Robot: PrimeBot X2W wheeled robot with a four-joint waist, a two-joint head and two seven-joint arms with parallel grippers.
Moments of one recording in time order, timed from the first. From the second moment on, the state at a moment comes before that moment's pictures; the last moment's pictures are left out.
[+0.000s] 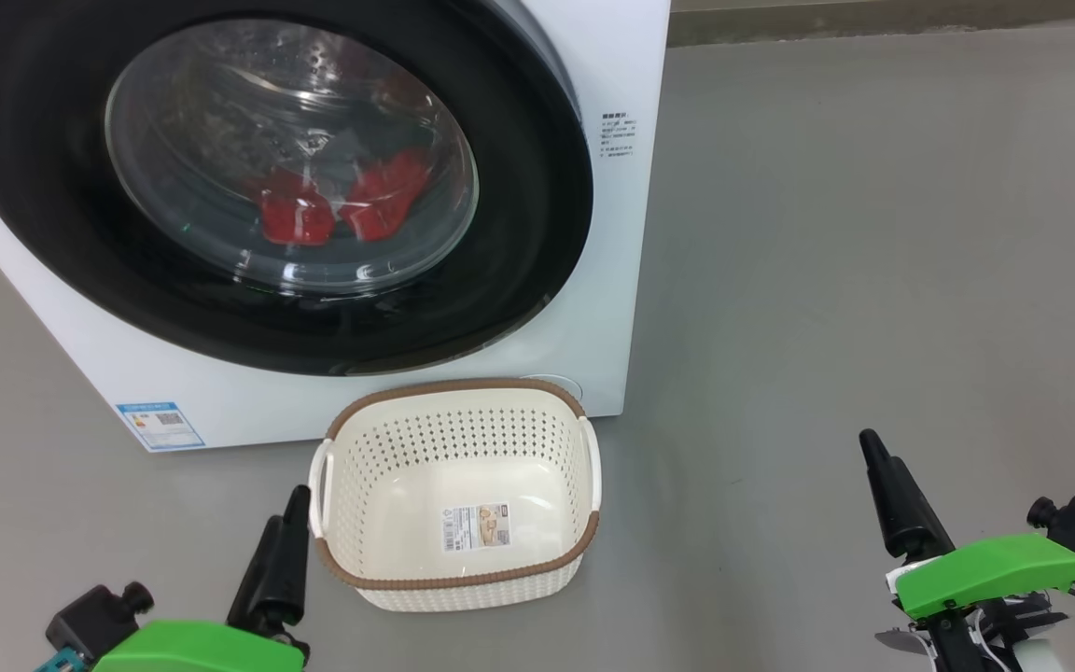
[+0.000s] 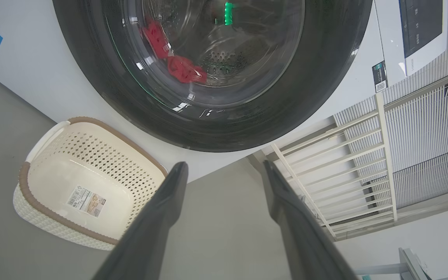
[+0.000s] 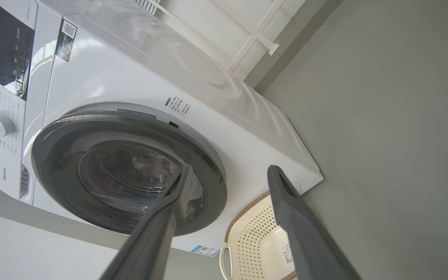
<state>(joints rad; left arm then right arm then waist) -0.09 0.02 -0.02 0.27 -1.08 -0.10 -0.02 -0.10 -0.03 -0.04 0.34 1.10 0.13 -0.02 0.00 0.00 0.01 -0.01</state>
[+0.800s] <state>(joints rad) -0.13 0.02 -0.08 0.22 -0.73 -0.04 -0.09 -0.15 -0.03 0.05 0.36 0.80 0.13 -0.09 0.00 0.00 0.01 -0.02</state>
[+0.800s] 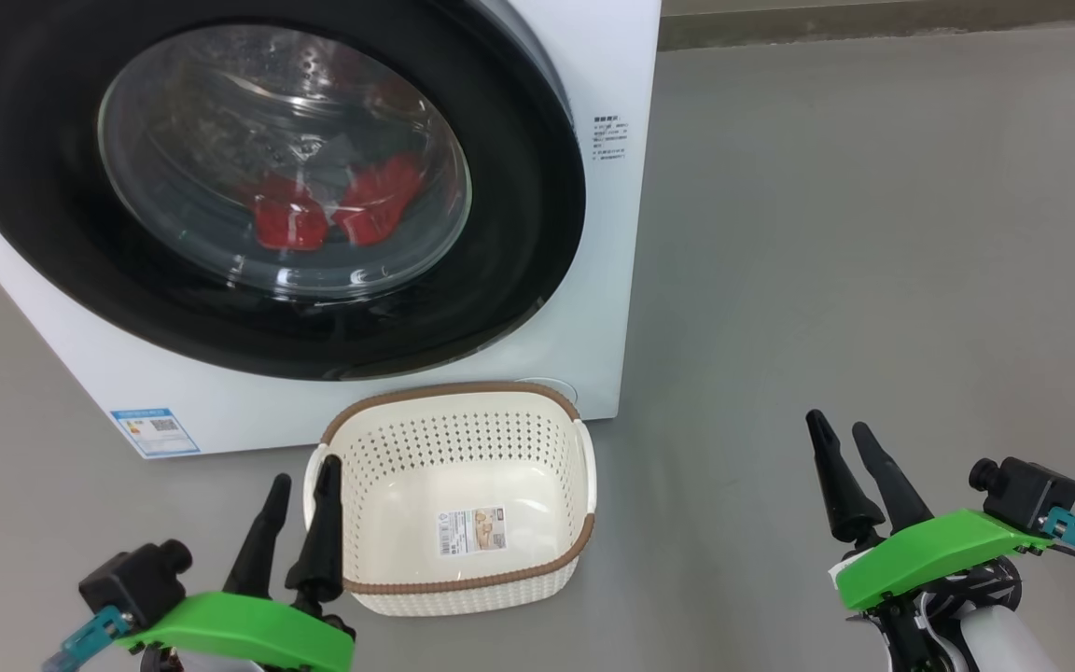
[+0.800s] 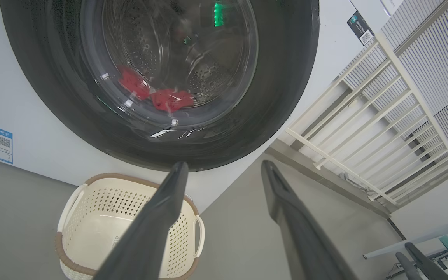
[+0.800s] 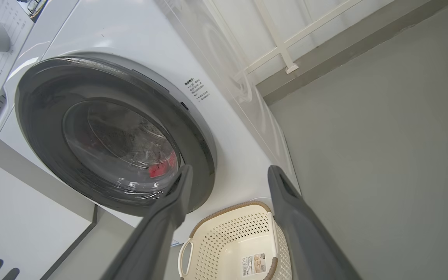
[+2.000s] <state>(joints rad) -0.20 0.03 -0.15 0.19 -0.31 0.00 -0.20 -0.21 -0.05 0.11 0.36 0.37 0.13 -0.19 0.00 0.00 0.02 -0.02</state>
